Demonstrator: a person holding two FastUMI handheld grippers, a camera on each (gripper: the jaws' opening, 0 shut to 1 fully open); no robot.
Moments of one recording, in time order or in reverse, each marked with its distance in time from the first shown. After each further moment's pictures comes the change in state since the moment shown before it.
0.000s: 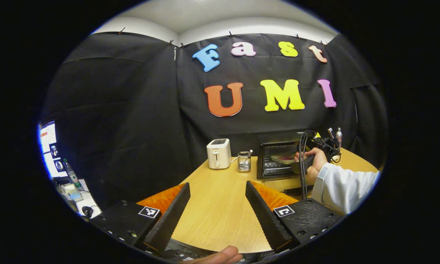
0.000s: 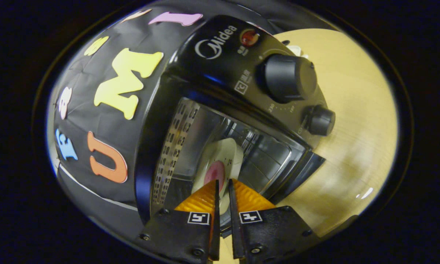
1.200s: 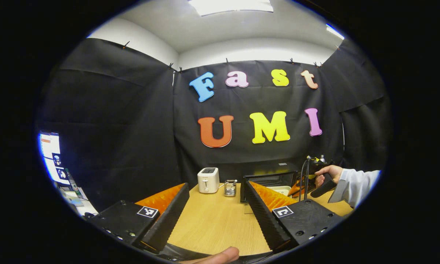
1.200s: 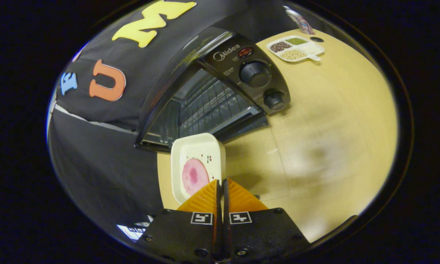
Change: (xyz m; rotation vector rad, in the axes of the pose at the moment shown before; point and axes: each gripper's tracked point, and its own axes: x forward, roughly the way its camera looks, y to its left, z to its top) left arm -0.071 -0.011 0.094 -0.025 -0.220 -0.060; right arm -0.142 -0.053 -0.036 -0.283 0.595 -0.170
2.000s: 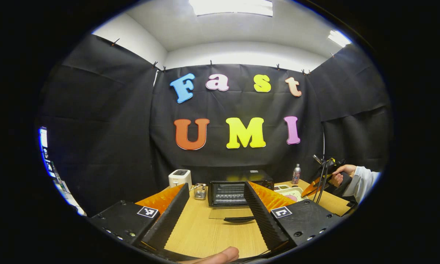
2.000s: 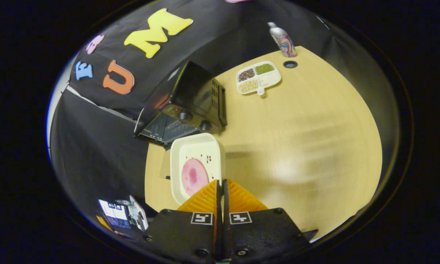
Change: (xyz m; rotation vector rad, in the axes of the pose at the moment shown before) left arm -0.004 -0.087 0.026 -0.064 -0.015 -0.136; right arm -0.168 -0.133 0.060 -0.253 0.057 -0.002
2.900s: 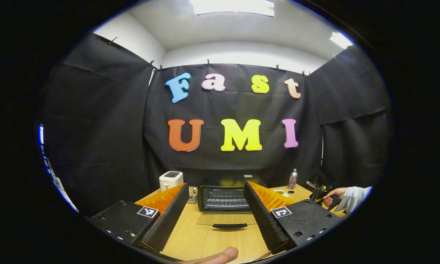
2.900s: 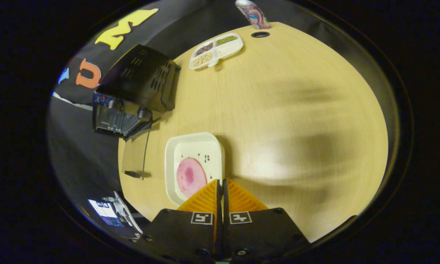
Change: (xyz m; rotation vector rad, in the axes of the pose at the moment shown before) left arm 0.040 -0.044 0.007 -0.029 -0.008 -0.026; right arm 0.041 -0.142 -0.009 0.071 0.125 -0.162
